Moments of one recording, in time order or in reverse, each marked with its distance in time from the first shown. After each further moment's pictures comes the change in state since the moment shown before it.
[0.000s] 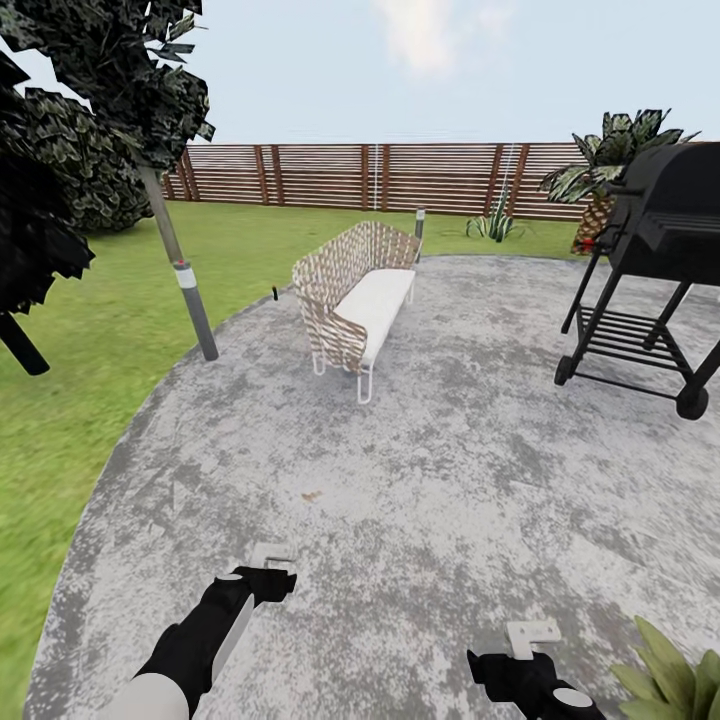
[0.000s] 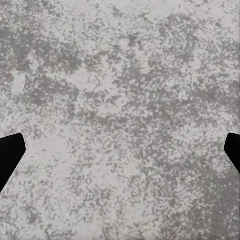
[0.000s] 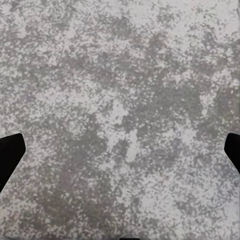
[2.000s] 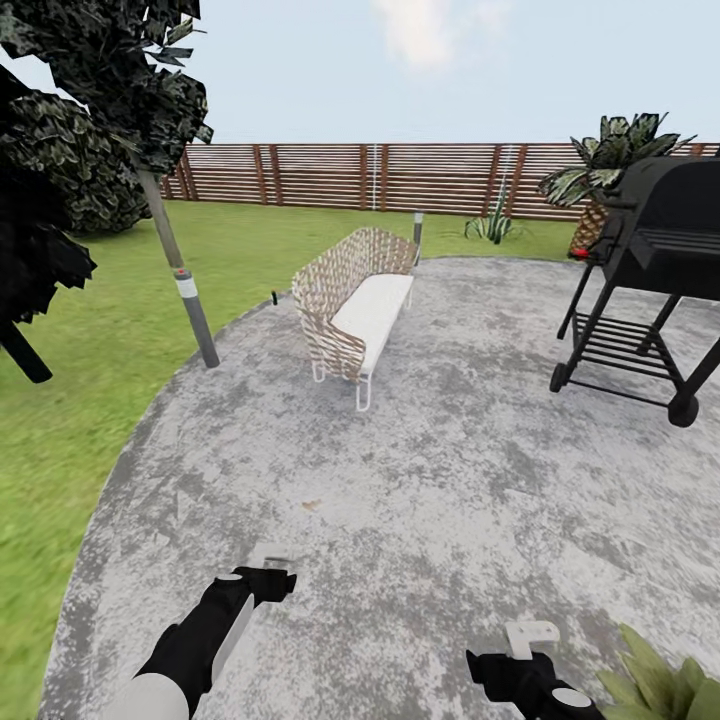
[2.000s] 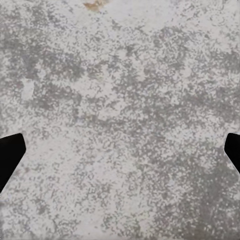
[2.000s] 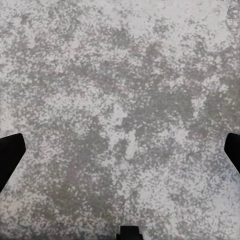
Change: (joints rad) left arm 0.000 0.000 0.002 0.000 0.000 0.000 0.000; right arm 0.000 0.003 0.001 0.000 0.000 0.000 0.000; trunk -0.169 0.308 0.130
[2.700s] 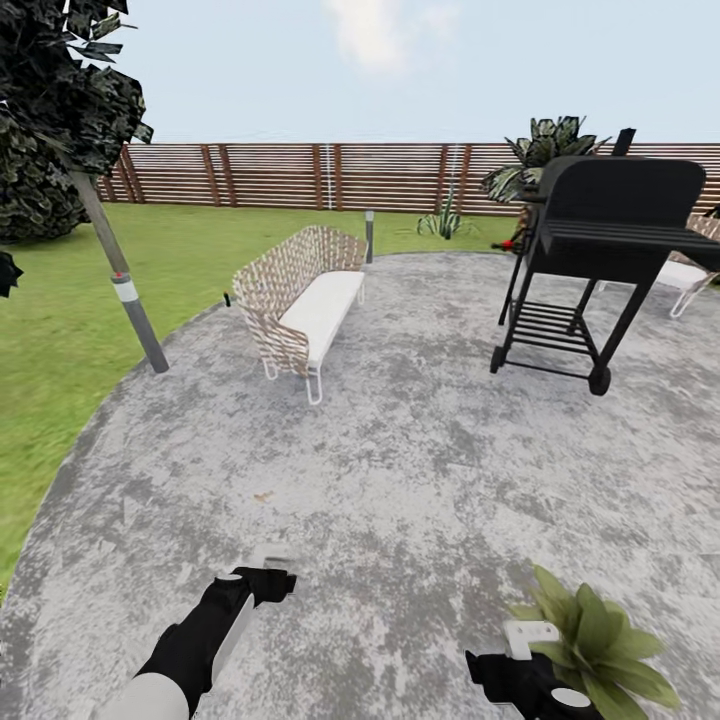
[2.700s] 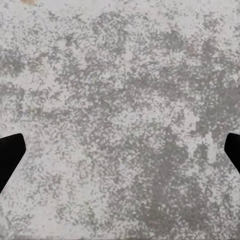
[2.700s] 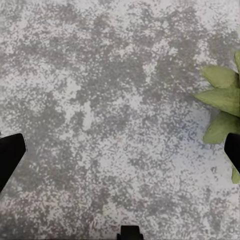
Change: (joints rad) left arm 0.000 0.000 0.002 0.001 0.000 0.000 0.000; right arm 0.000 0.001 0.002 0.001 0.000 0.000 0.000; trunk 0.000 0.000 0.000
